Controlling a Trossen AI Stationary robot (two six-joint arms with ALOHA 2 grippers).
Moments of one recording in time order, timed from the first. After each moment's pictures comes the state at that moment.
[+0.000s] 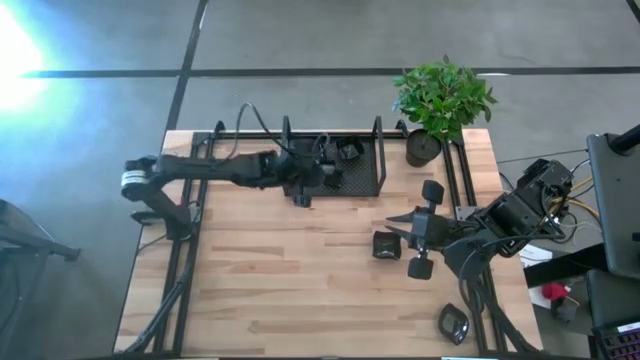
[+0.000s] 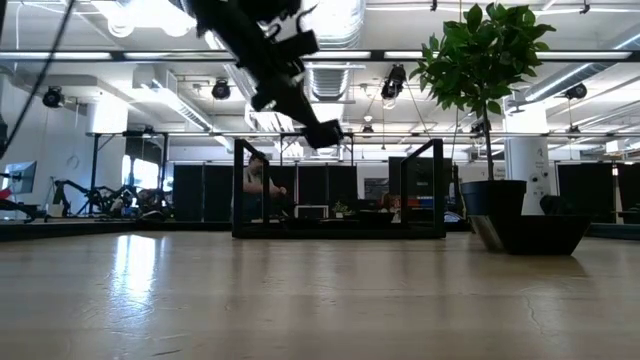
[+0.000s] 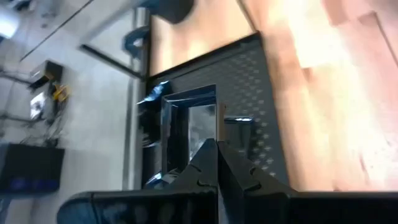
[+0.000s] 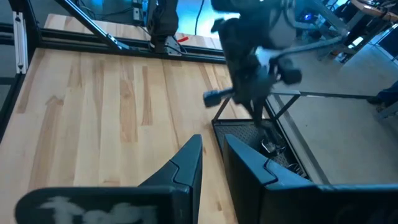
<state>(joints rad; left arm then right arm) 0.20 1.56 1.20 -0.31 -0.27 0.57 0.65 1.43 1.76 -1.15 0.84 0.39</state>
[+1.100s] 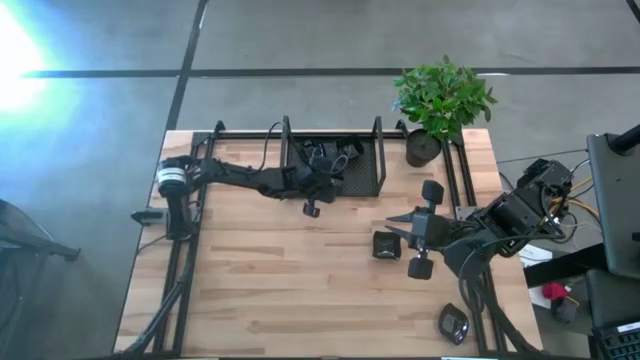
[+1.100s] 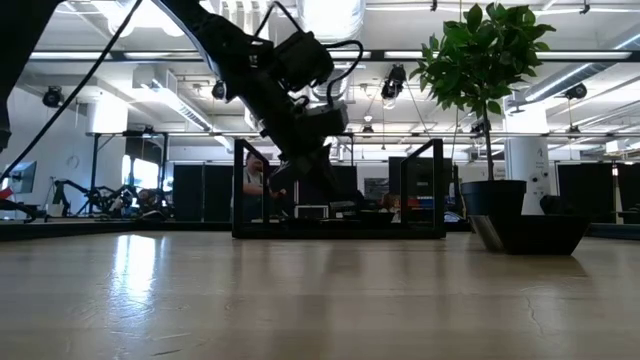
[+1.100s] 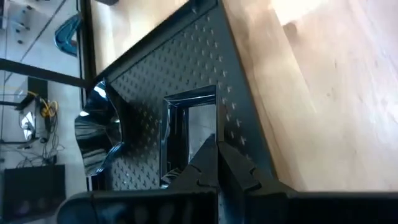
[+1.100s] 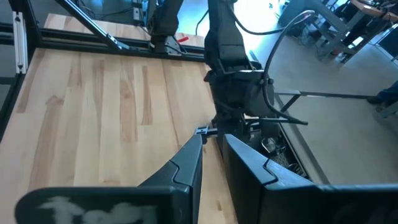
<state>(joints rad) 0.19 1.84 1.17 -0.08 -0.25 0.72 0.65 1.43 1.76 -1.15 0.84 0.39</state>
